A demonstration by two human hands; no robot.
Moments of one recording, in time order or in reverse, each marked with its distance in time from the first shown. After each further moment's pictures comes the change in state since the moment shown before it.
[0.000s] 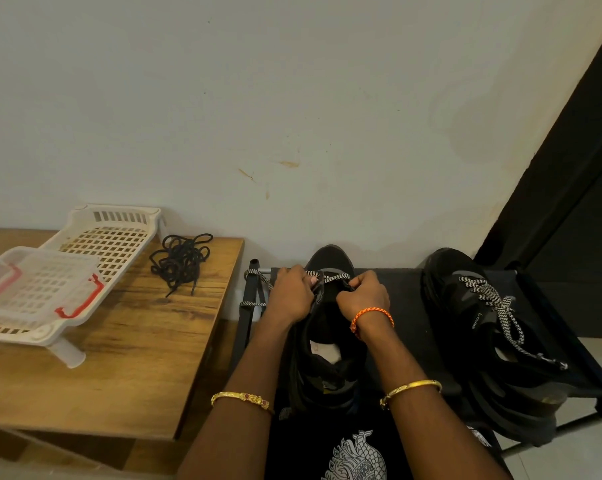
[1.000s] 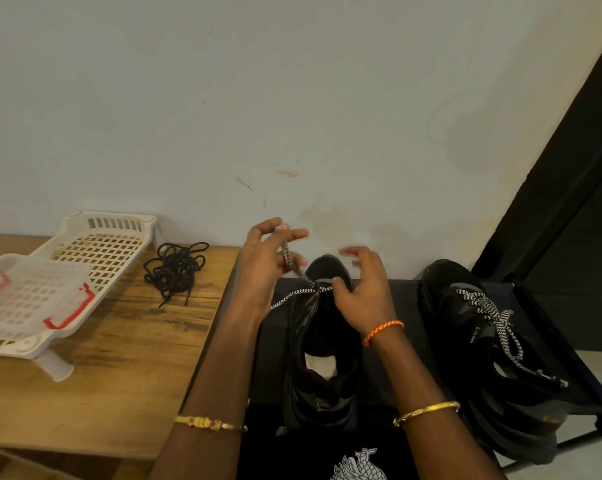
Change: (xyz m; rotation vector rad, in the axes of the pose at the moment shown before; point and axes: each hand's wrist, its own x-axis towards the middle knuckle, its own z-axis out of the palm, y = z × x) left_hand -0.024 0.045 -0.066 -1.041 0.113 0.081; right_hand -0.011 -0.017 -0.022 0.197 0.016 -0.566
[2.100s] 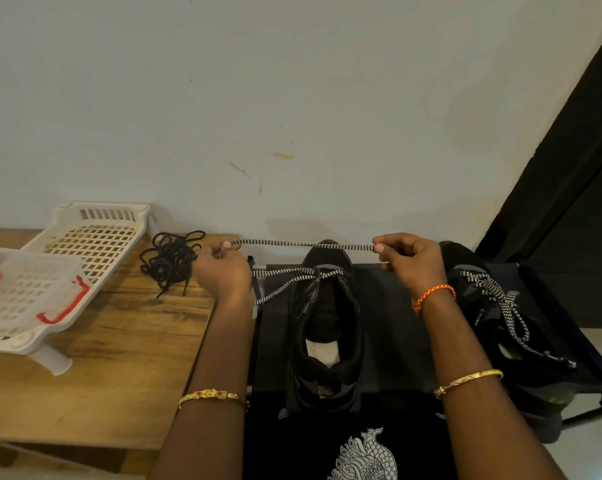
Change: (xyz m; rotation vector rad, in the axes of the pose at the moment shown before) left_hand 0.026 -0.038 -0.030 0.136 0.789 -0.014; right_hand 0.029 0.023 -0.048 0.252 0.108 0.256
